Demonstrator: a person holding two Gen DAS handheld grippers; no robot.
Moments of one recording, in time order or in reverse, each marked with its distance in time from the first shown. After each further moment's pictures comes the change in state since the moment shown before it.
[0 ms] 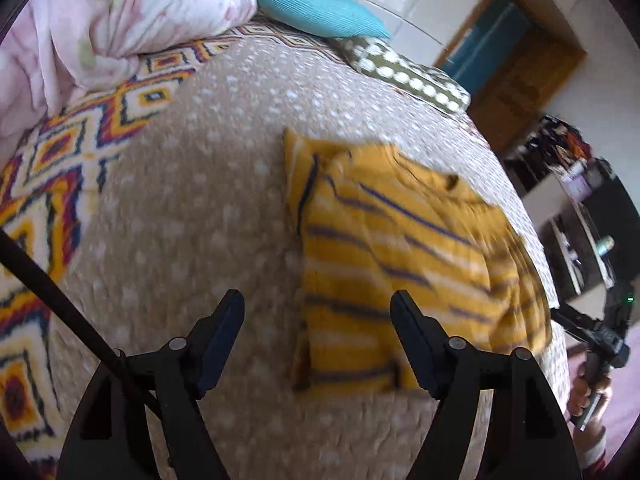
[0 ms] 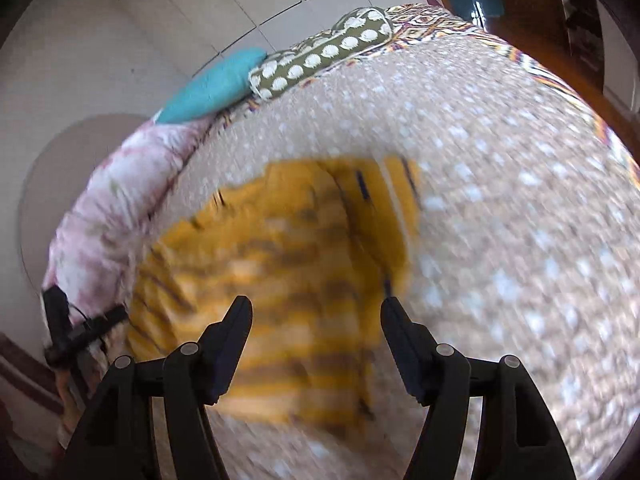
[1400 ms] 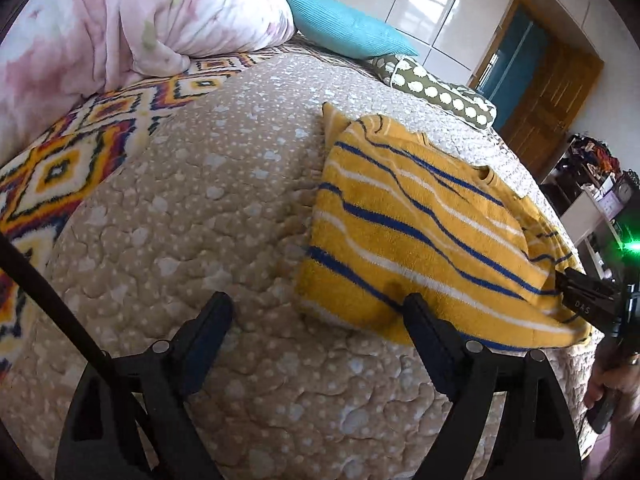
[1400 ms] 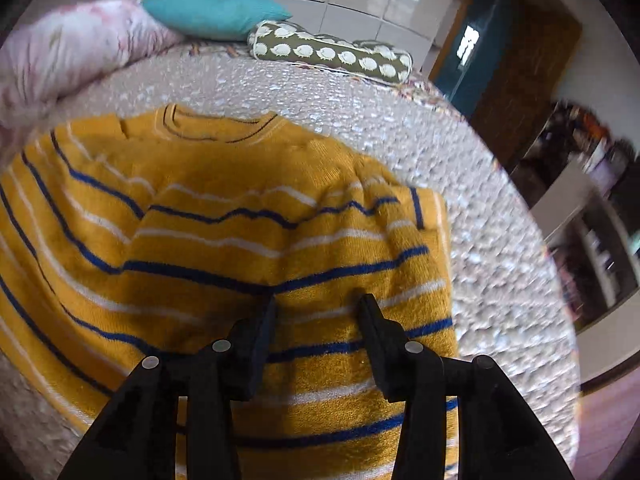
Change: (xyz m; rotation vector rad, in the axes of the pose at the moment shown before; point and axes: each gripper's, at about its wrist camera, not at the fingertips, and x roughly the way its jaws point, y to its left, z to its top) left arm 0.010 -0.012 -0.073 -0.040 -0.158 0.177; right arm 0.103 0.118 -0.016 -0.459 -0.024 -0.622
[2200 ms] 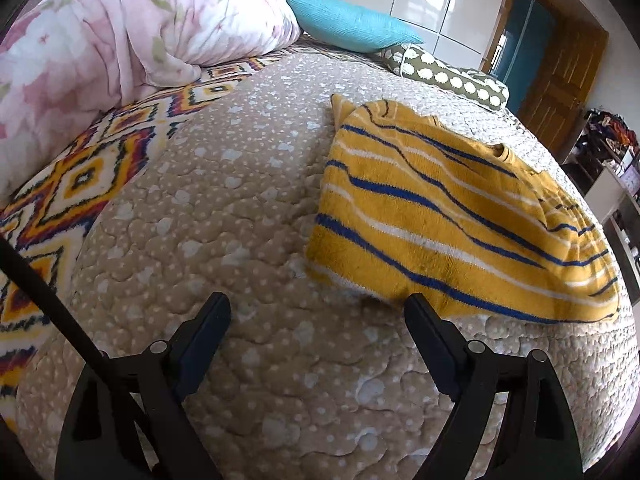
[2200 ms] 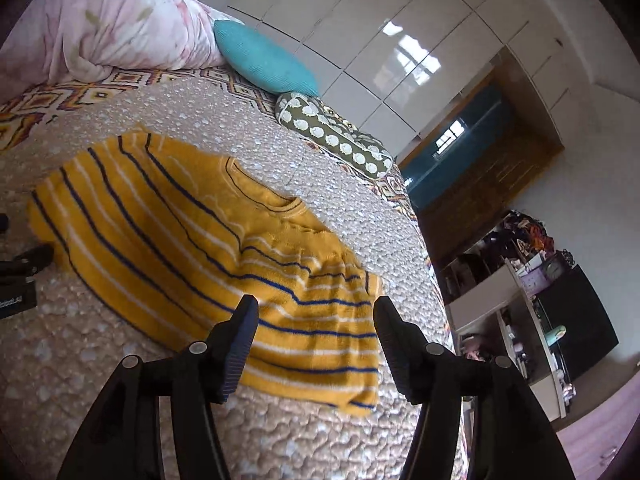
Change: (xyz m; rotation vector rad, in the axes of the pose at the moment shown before) left arm -0.008 -0.010 -0.014 0.071 0.004 0.116; right arm -0.149 0.084 -0.010 -0.234 -0.188 -0.247
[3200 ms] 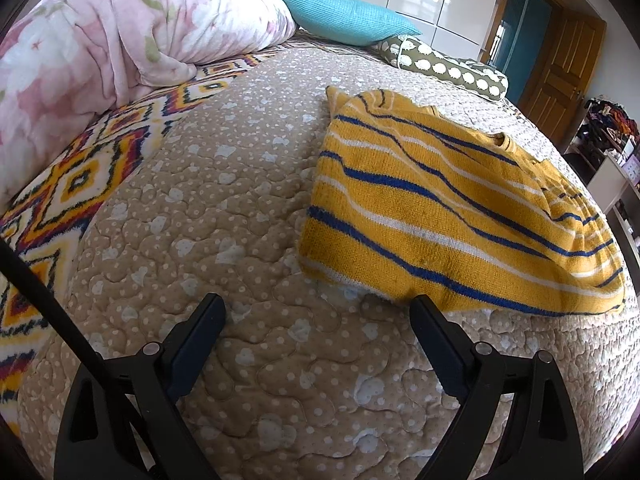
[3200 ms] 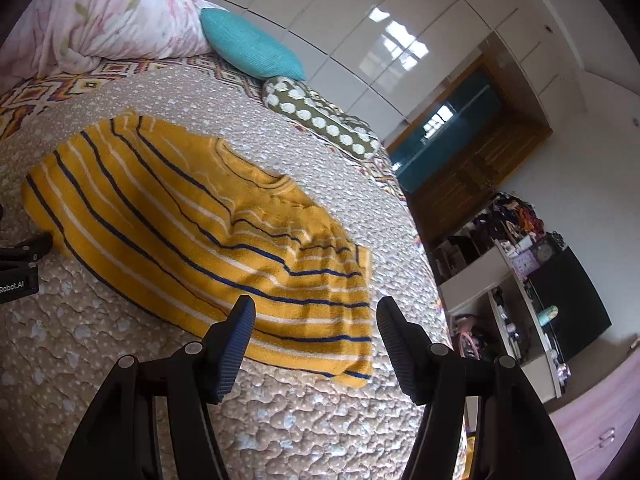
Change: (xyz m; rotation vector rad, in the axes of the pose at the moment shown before) left arm 0.004 -0.004 0.000 0.023 0.015 0.010; right arm -0.006 -0.003 -0.018 0.043 0.053 -0.051
